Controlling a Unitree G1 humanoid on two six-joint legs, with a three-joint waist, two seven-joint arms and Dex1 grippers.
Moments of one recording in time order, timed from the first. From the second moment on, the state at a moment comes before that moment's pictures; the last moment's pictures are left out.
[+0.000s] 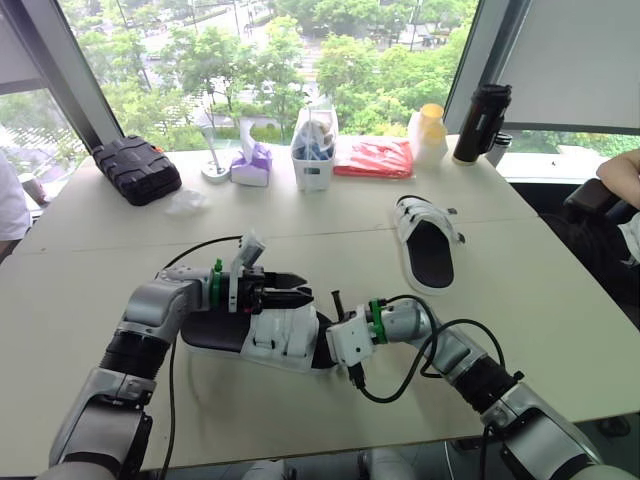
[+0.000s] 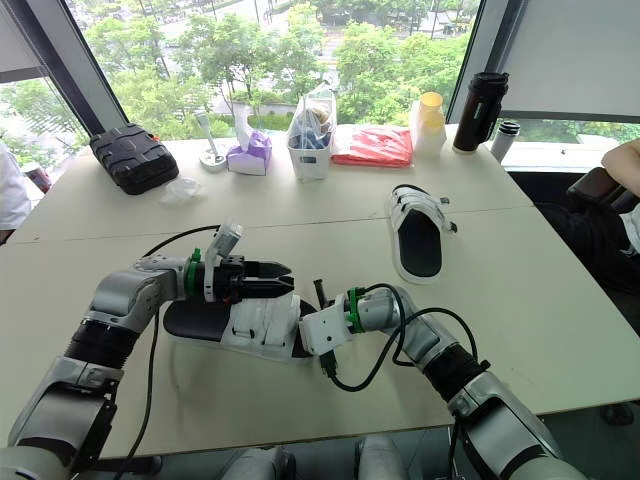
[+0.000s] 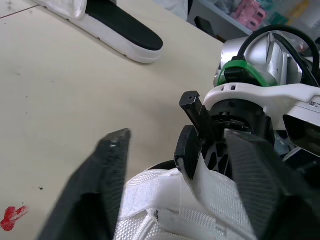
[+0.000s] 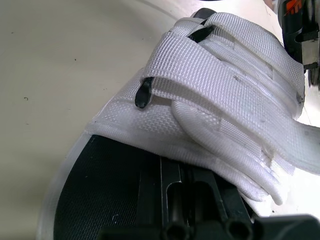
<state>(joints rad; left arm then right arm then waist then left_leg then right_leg) -0.62 0.54 -0.14 0.22 -0.53 0.66 -1.23 -0.57 -0.44 0.55 0.30 -0.17 -0.50 0.97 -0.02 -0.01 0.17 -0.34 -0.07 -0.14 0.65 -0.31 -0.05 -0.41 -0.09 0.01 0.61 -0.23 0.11</state>
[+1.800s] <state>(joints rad) -0.71 0.44 -0.12 0.51 -0.36 0.32 -1.31 -0.55 -0.45 0.52 0.27 -0.18 -0.46 0.96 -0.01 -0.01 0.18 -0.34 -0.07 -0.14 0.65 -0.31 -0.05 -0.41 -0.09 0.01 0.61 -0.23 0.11</state>
